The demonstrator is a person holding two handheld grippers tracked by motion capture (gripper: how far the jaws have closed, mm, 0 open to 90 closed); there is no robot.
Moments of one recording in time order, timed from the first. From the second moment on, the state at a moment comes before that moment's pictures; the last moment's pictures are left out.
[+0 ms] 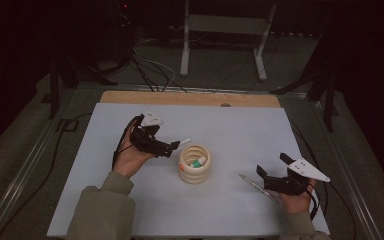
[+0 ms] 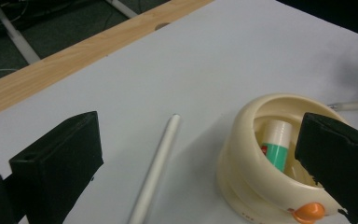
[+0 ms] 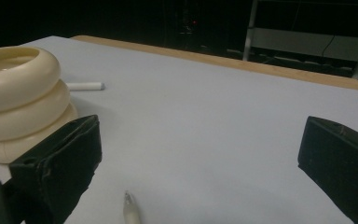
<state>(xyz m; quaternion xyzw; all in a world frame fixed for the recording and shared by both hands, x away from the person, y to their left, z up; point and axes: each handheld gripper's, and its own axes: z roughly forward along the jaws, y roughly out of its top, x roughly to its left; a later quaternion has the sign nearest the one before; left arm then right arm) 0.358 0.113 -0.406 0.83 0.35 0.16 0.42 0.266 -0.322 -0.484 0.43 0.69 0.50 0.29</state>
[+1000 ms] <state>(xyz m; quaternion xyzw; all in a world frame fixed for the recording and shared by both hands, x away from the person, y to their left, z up) 0.383 0.114 -0.429 0.83 0.35 0.16 0.40 0.267 -0.321 -0.484 0.43 0.69 0.50 0.29</state>
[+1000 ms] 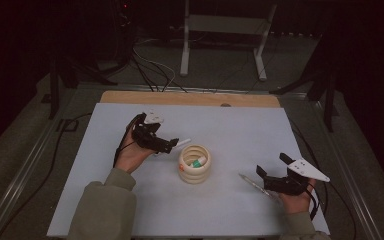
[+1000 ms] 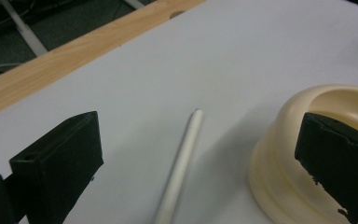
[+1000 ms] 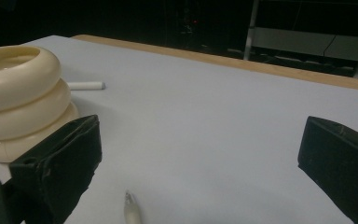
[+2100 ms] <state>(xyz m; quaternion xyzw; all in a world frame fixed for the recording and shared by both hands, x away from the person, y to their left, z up) 0.421 0.111 -0.473 0.86 0.38 0.10 0.32 0.268 -0.321 -0.485 0.43 0.69 0.50 0.29</state>
